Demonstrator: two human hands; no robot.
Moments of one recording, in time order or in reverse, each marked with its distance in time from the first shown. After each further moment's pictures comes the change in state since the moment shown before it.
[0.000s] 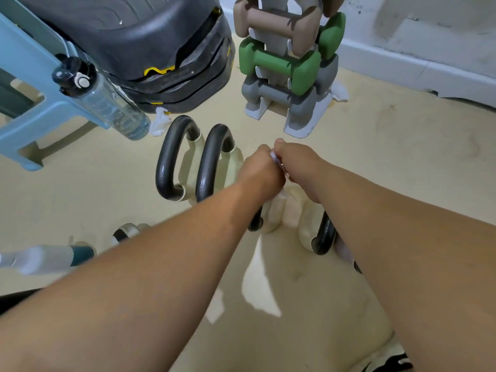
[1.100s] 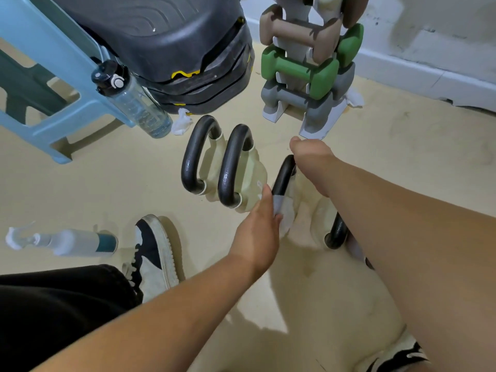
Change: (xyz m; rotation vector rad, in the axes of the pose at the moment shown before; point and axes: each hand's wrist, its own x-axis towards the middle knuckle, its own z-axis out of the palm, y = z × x) left_hand -0.120 -0.082 0.014 -0.020 0.015 0.200; right_hand -0.016 -0.013 0.007 -0.069 0.096 -0.007
